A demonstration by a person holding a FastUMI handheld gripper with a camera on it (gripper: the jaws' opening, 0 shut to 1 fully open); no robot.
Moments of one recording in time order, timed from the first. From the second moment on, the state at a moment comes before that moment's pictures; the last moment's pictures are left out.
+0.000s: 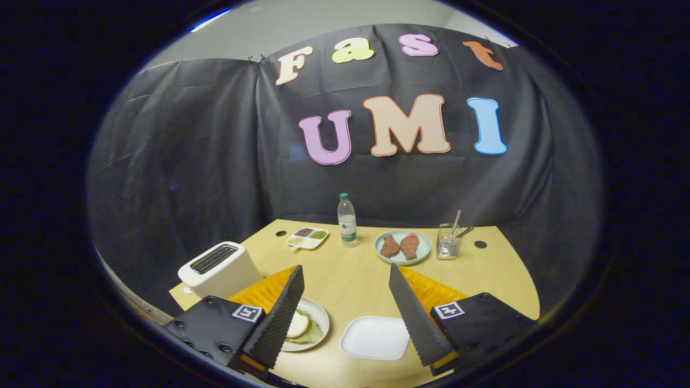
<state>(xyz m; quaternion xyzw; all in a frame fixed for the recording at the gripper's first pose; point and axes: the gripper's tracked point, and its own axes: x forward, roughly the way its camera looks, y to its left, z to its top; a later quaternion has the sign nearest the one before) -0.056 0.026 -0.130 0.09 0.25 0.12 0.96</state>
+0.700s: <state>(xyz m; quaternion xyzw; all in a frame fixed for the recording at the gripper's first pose) -0.020 -0.049 -0.061 0.04 0.11 0.01 0.99</state>
